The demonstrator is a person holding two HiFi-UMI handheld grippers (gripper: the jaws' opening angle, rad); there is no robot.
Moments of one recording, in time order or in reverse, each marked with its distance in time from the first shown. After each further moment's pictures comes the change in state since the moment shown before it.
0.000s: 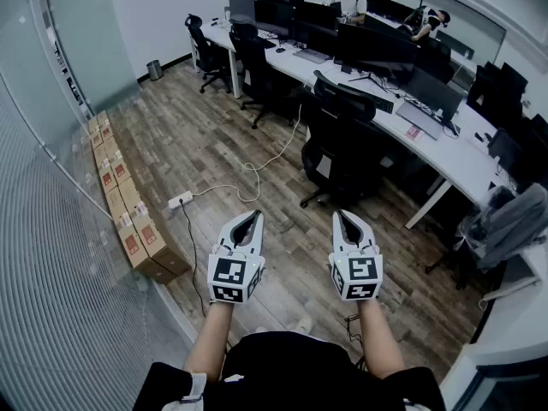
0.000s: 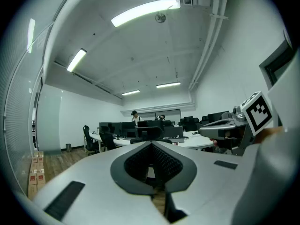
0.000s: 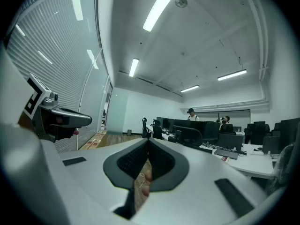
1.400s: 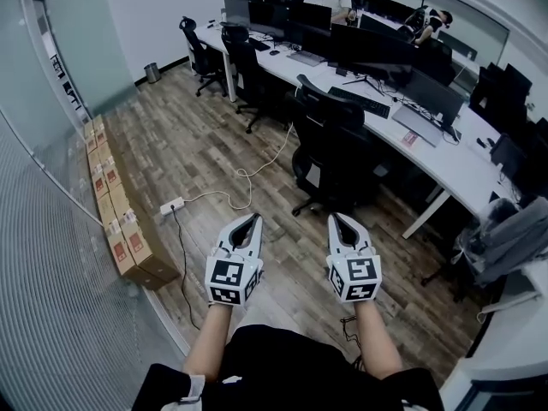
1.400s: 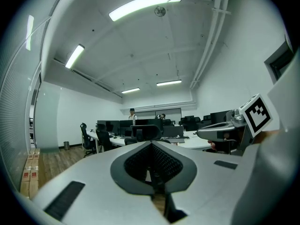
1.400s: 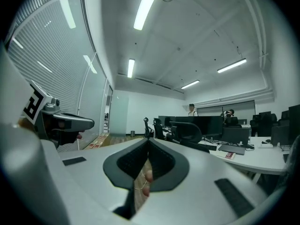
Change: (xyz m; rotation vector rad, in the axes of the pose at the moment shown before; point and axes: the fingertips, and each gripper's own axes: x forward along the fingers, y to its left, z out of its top) left arm 0.158 -0.055 0.001 -0.022 0.029 0.001; right arm 0.079 -0.143 -0.026 0.079 0.012 0.062
